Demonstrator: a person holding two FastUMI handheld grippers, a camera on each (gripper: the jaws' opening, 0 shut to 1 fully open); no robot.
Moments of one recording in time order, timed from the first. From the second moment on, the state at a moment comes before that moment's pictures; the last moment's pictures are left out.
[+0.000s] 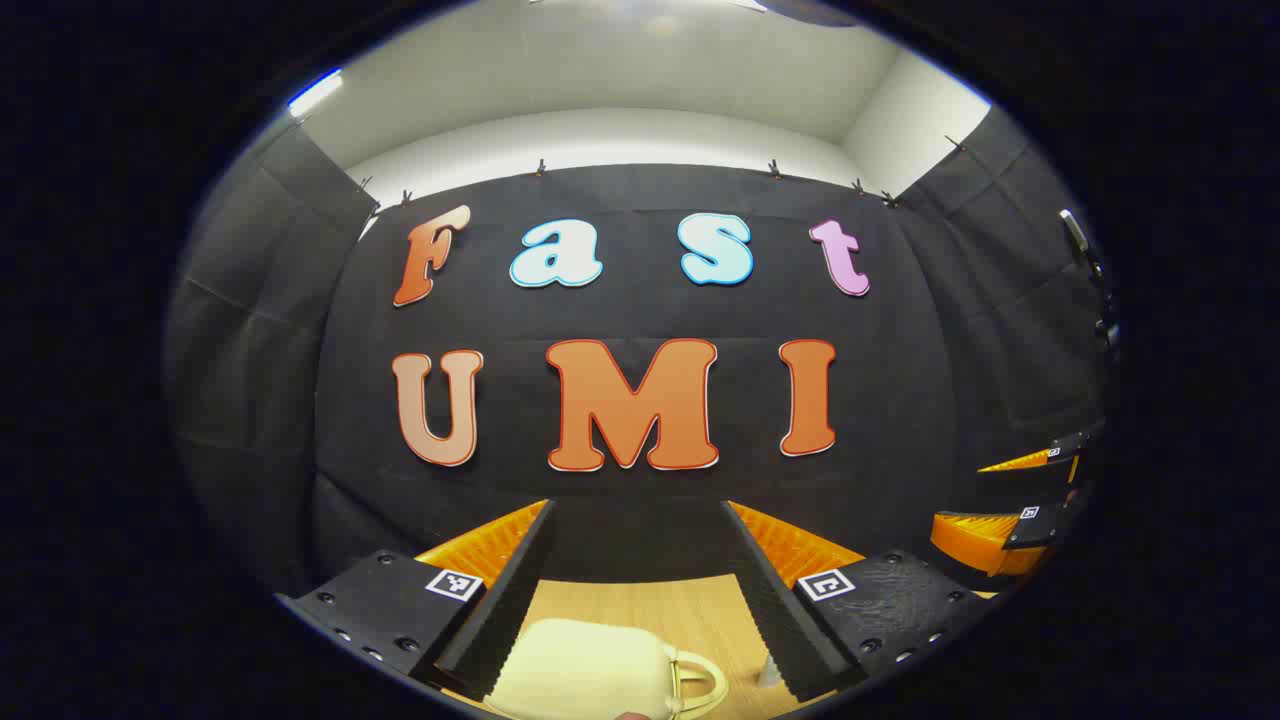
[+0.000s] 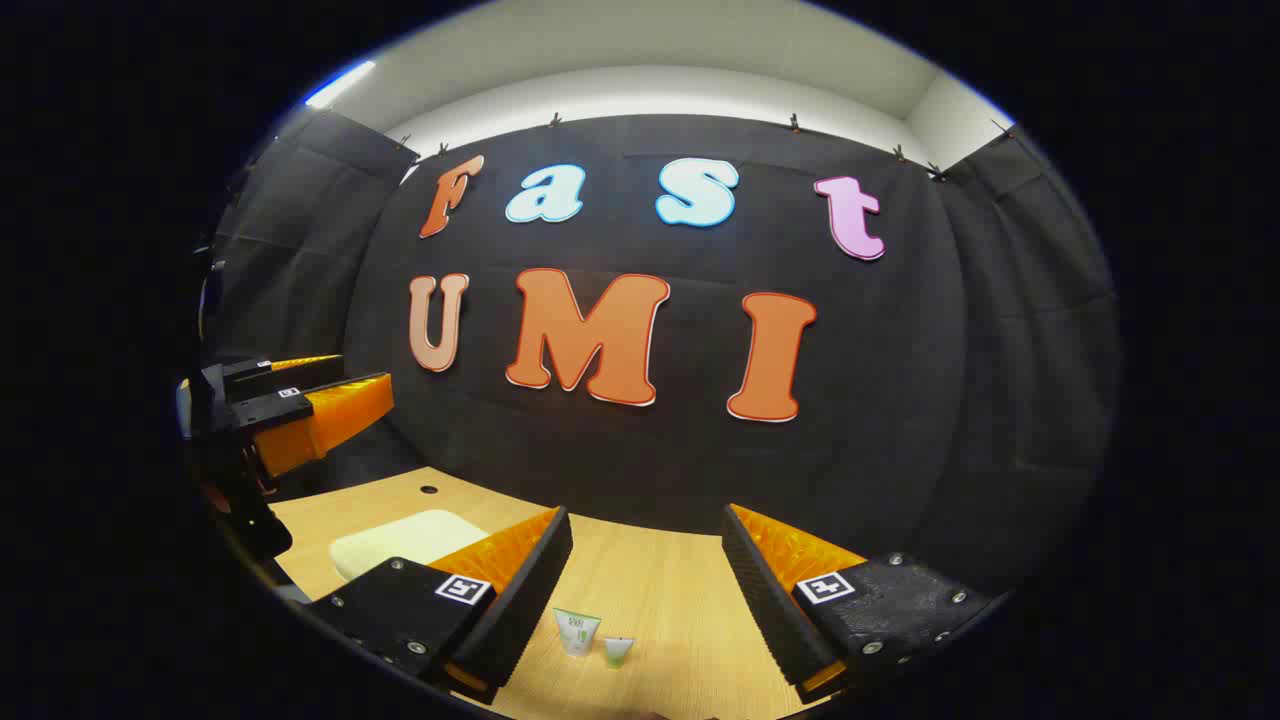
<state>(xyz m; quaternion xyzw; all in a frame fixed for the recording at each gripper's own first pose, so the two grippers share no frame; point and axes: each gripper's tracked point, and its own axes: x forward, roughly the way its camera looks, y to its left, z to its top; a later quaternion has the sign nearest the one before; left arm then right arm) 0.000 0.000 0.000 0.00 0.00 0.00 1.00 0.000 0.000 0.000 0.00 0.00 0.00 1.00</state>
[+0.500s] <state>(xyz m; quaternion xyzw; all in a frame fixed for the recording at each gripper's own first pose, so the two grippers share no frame) 0.019 -0.015 -0.027 -0.06 0.03 0.03 1.00 0.026 -0.004 -0.018 0.01 0.00 0.04 1.00</state>
